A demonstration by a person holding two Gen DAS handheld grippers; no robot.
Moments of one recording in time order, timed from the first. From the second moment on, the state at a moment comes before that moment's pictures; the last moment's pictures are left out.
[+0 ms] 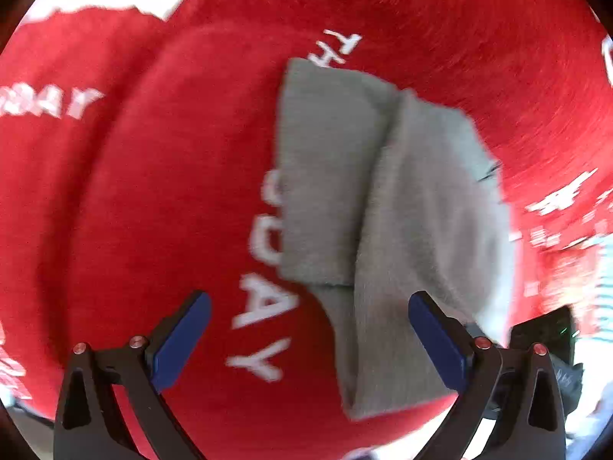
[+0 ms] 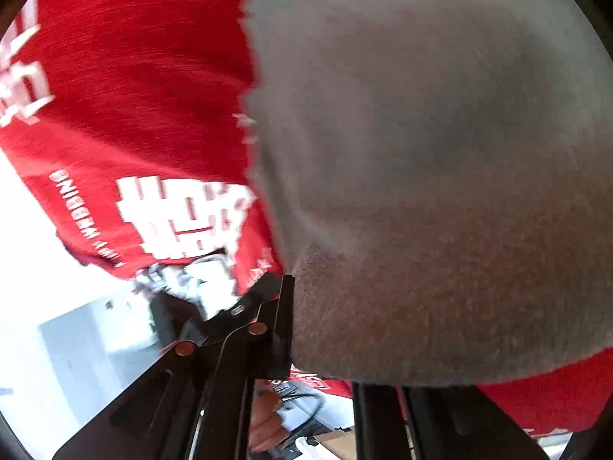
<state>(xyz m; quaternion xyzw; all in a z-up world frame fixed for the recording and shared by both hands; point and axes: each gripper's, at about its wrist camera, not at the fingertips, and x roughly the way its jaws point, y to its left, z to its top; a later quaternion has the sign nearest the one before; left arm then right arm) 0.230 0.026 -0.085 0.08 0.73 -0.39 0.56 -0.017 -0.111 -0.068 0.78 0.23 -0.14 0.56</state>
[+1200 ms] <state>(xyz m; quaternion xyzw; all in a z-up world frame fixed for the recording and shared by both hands) 0.173 -0.090 -0.067 0.22 0.64 -0.42 0.60 -0.032 -0.193 -0.065 0.51 0.51 -0.21 0.66</state>
